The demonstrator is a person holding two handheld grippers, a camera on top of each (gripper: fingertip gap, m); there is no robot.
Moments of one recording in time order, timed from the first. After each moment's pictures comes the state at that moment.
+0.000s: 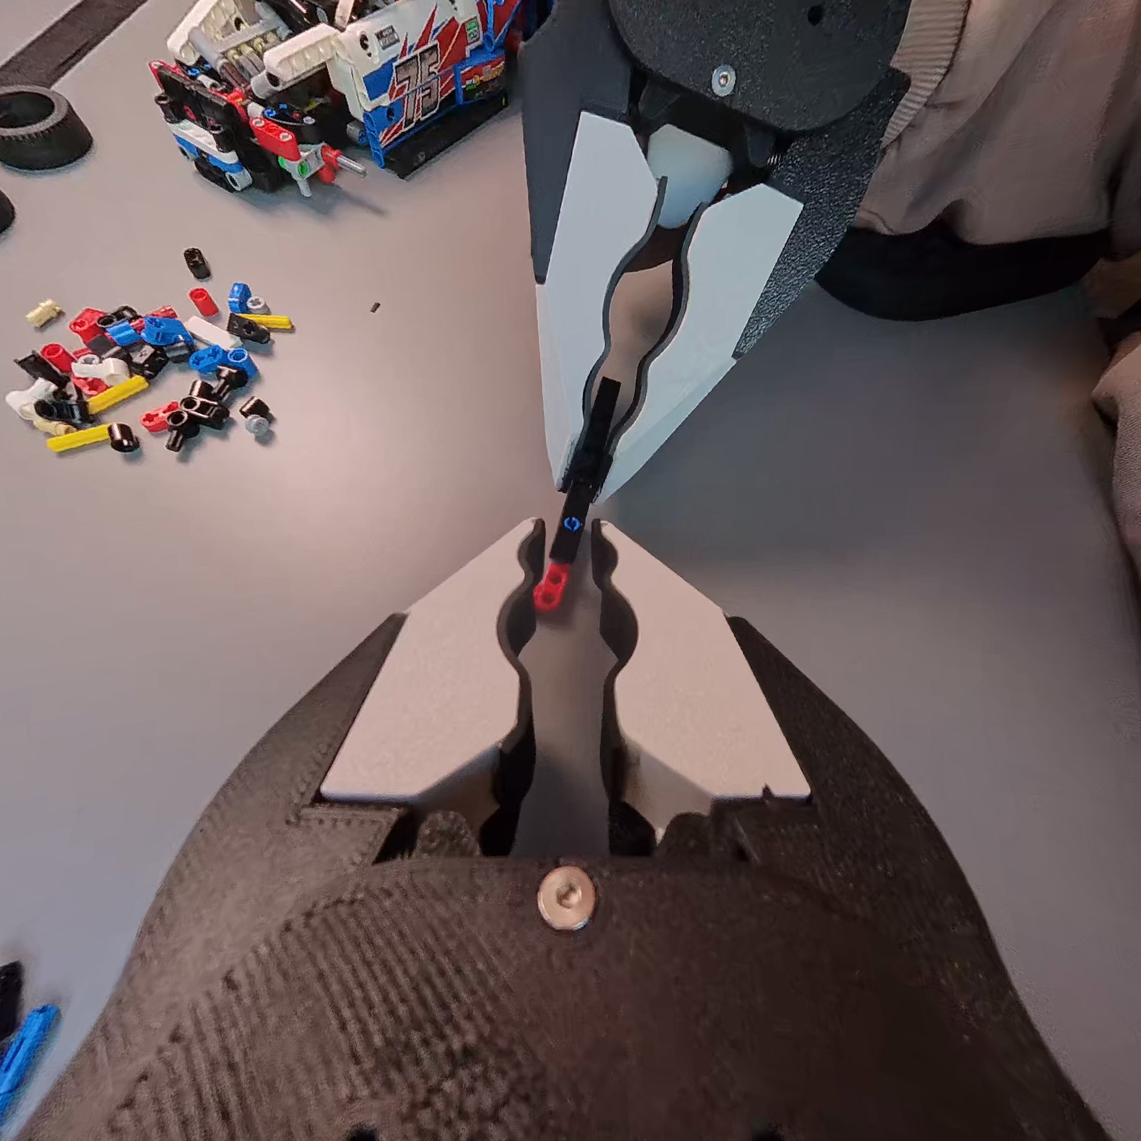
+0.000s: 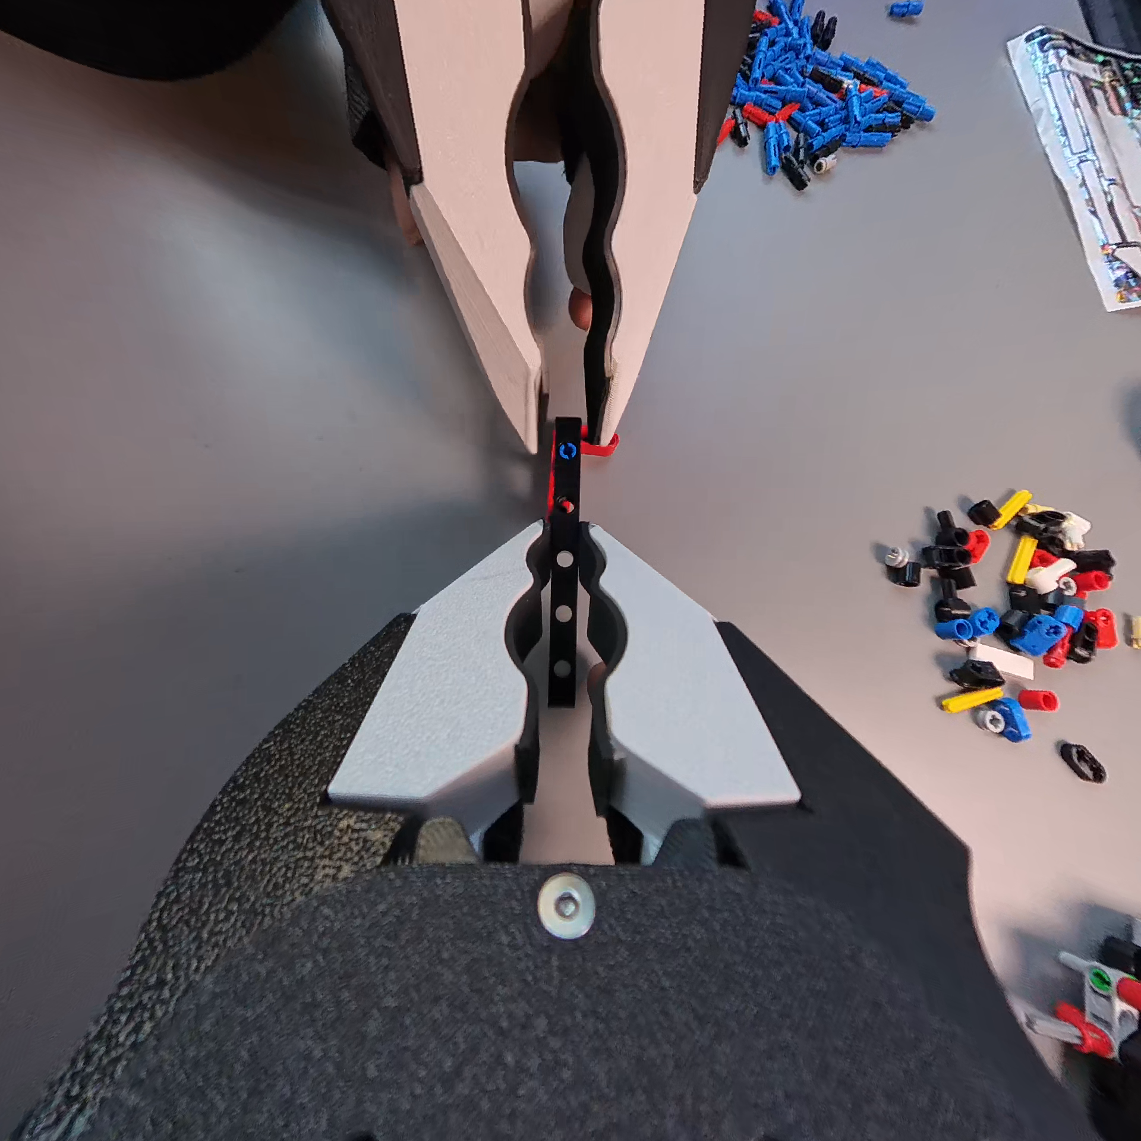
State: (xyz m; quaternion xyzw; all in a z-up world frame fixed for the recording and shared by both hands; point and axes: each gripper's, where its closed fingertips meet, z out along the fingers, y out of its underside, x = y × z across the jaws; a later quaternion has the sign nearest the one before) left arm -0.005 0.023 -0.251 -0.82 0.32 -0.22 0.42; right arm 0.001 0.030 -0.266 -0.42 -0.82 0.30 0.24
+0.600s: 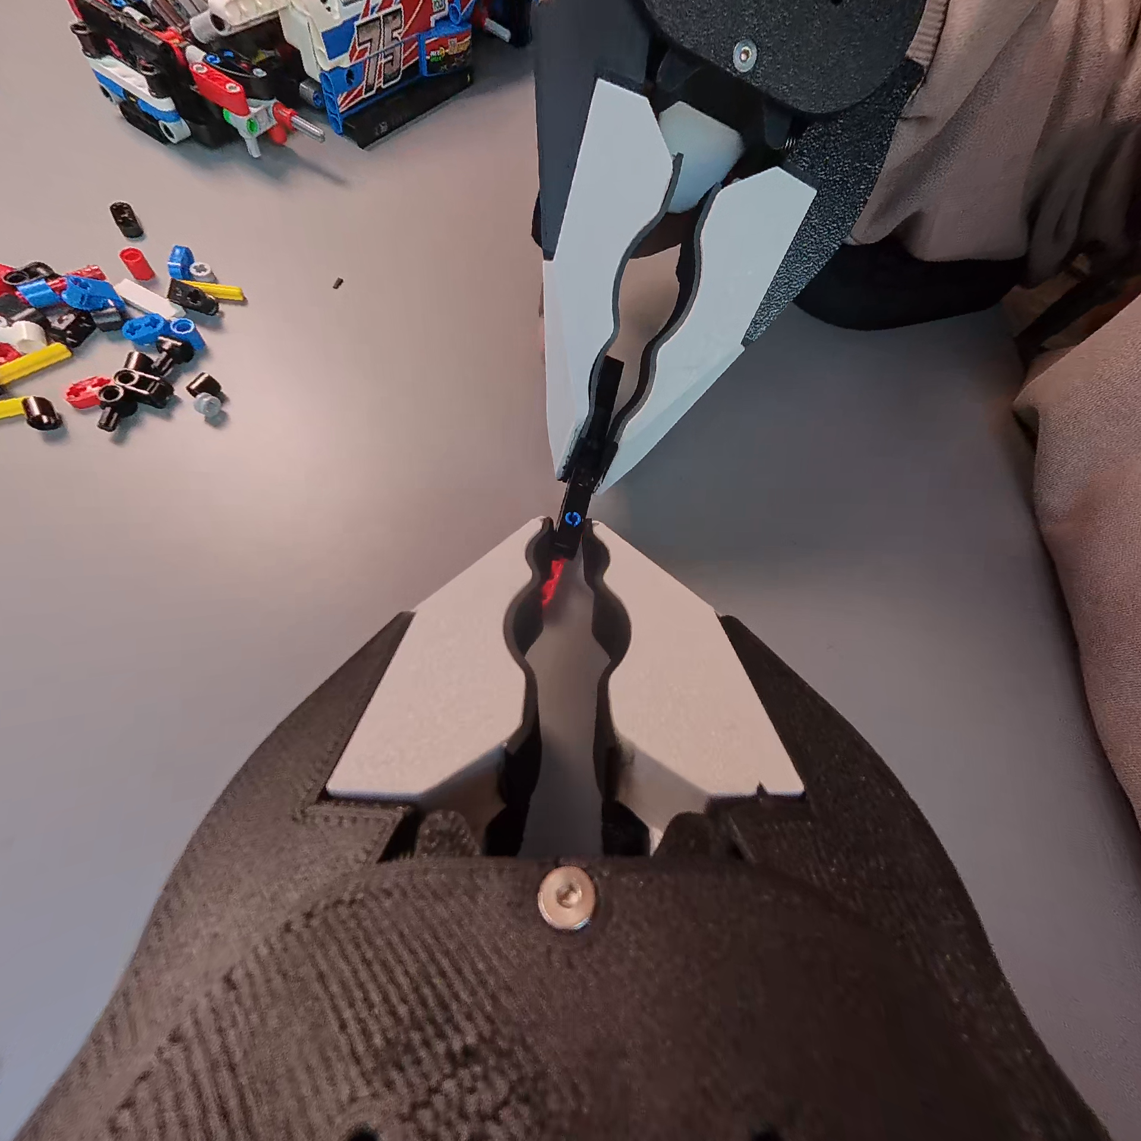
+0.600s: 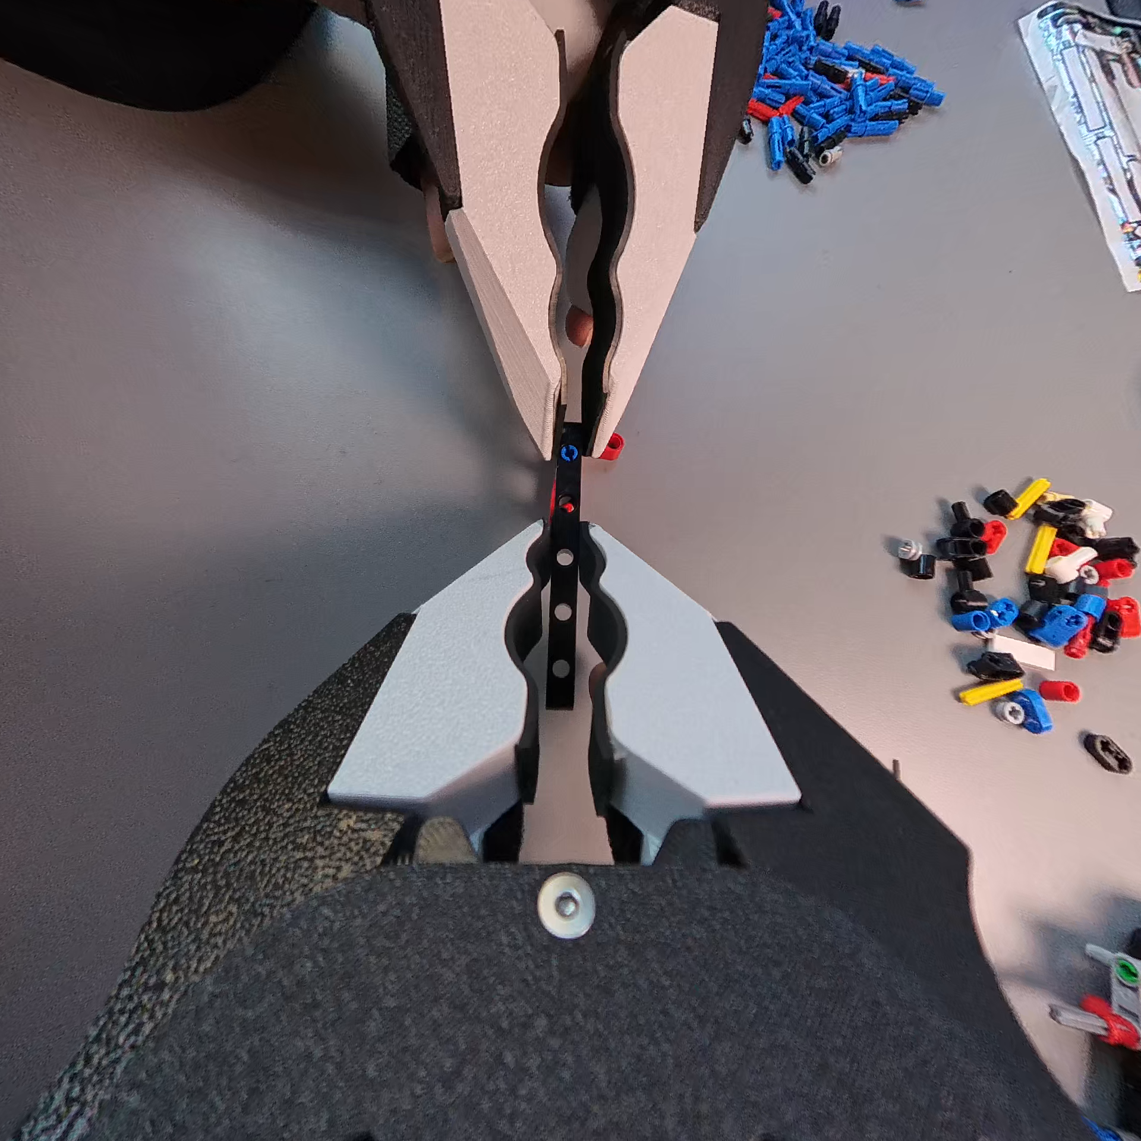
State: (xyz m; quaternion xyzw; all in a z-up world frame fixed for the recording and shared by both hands) left arm -0.004 0.021 -0.254 -0.82 0.31 -0.27 0.39; right arm 0.004 0.027 -0.263 -0.44 -0.81 0.31 0.23
